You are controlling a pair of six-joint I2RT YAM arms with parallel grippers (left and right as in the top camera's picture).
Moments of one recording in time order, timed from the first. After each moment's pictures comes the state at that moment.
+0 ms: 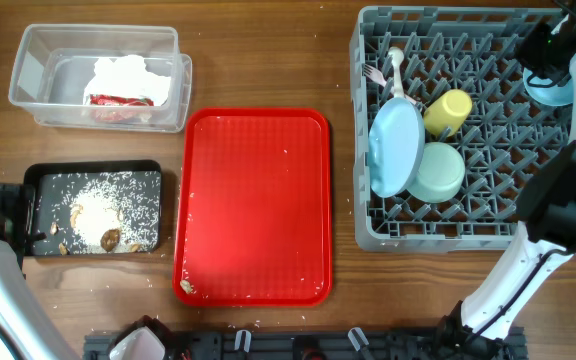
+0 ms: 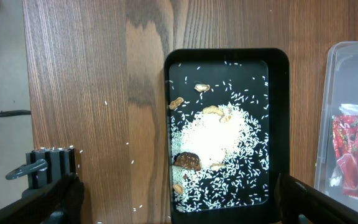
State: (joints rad) left arm 0.67 1.20 1.33 -1.34 -0.22 -0.86; right arm -0.36 2.21 2.06 -0.94 -0.06 0.31
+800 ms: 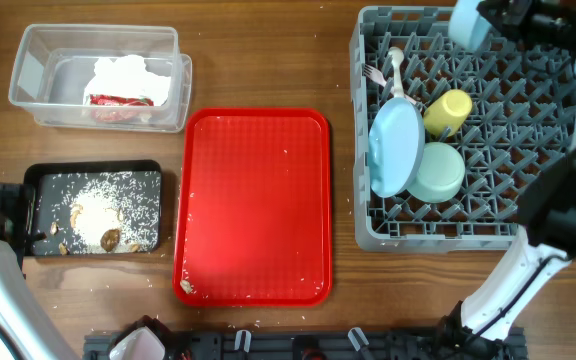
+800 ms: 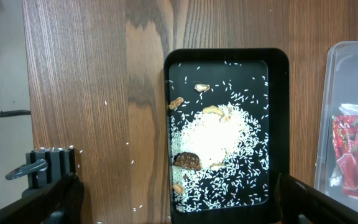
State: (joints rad) left arm 0.67 1.20 1.33 -1.34 -0.22 -0.86; right arm -0.35 2.20 2.06 -0.73 -0.98 0.26
